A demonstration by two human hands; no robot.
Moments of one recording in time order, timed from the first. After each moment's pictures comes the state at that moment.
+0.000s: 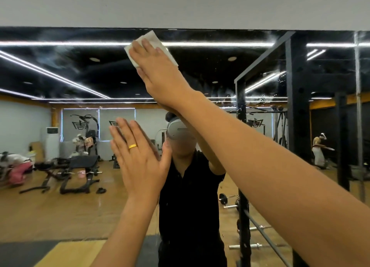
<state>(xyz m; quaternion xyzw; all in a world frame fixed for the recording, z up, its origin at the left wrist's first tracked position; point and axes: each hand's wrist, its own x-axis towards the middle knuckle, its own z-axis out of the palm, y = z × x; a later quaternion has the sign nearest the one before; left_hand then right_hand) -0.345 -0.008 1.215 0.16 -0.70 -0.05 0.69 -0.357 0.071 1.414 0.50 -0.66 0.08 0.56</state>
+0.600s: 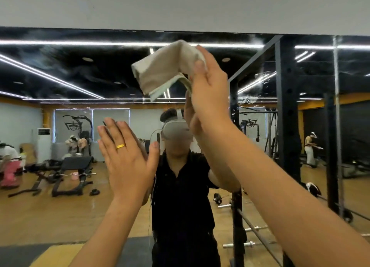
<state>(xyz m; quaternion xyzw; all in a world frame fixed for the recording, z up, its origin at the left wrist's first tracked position) -0.343 -0.014 1.211 0.16 -0.73 -0.03 0.67 -0.341 0.161 1.353 0.42 -0.52 0.62 0.42</state>
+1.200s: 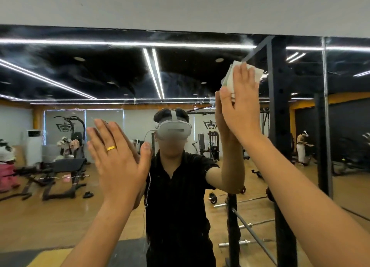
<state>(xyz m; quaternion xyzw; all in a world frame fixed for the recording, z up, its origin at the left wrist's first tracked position) -0.344 -0.011 1.211 0.16 -0.72 -0.03 0.67 -0.433 0.238 1.332 0.27 -0.69 0.37 0.56</state>
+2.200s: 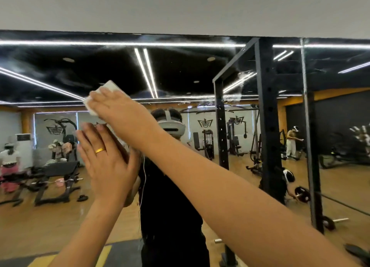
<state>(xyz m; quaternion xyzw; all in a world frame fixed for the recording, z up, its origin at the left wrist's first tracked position) -0.341 -0.012 1.212 0.13 -0.73 -0.08 0.67 -0.353 0.076 1.336 0.47 -0.61 -0.09 0.63</state>
